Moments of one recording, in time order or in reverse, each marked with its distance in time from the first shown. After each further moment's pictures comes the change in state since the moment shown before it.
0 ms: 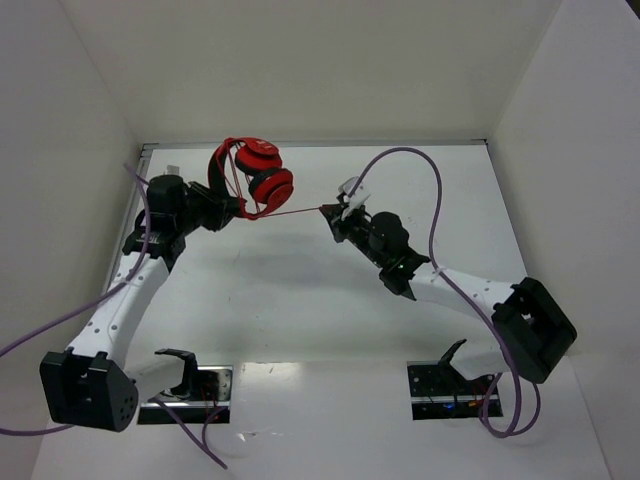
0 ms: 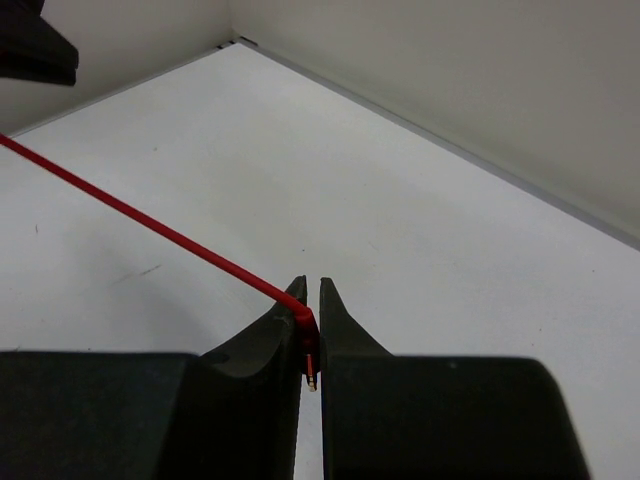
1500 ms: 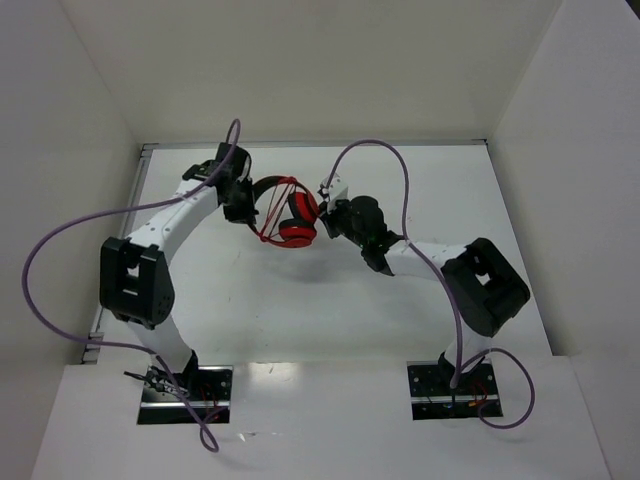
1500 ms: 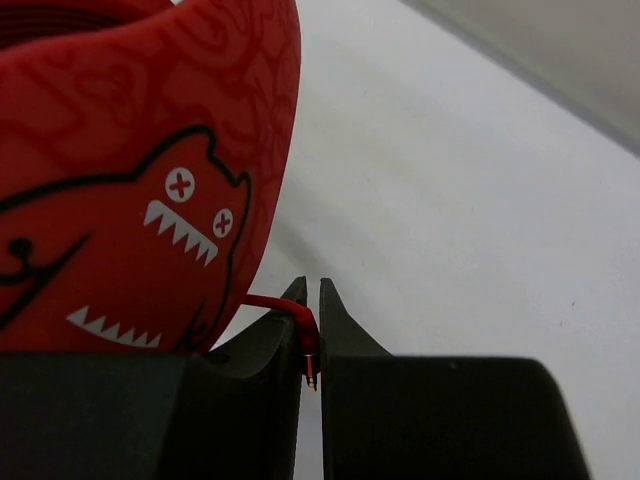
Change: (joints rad) left arm -0.144 0.566 0.509 -0.528 -0.231 0.804; right arm -0.080 0.300 0.148 -0.047 -0.119 -0.063
